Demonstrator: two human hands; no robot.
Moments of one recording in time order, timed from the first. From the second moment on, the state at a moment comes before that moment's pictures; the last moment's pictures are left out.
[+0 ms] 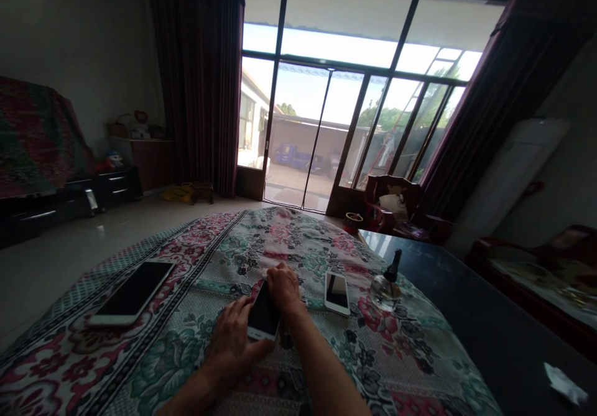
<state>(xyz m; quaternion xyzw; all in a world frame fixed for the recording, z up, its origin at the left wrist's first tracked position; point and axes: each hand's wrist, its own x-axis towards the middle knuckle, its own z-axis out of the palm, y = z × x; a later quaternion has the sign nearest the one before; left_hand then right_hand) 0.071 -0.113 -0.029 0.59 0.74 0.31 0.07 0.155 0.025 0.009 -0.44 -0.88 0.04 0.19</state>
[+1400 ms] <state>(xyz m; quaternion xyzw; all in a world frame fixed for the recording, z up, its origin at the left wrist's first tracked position) 0.072 -0.112 -0.037 0.59 0.74 0.31 0.05 0.173 -0.006 -0.005 -0.36 -0.91 0.01 0.18</state>
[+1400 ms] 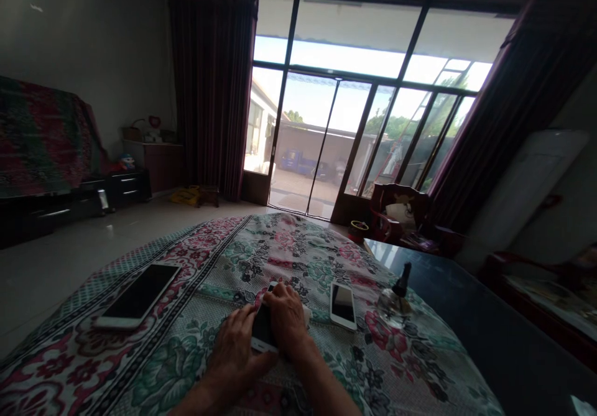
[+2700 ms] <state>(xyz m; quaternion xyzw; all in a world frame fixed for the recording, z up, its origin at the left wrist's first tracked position) 0.073 -0.113 -0.027 0.59 0.74 0.30 0.09 0.153 0.014 0.003 -0.45 -0.87 0.01 0.20</state>
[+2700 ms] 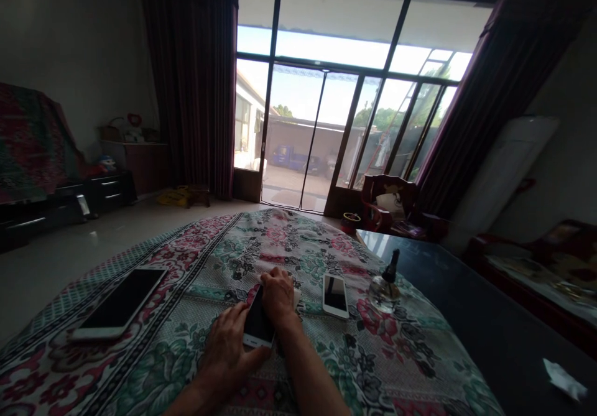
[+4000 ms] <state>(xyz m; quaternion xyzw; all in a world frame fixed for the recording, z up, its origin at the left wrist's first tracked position) 0.054 -0.104 -0.020 0.61 0.75 0.26 0.06 0.189 0.028 0.003 -0.55 -0.79 0.08 0.27</state>
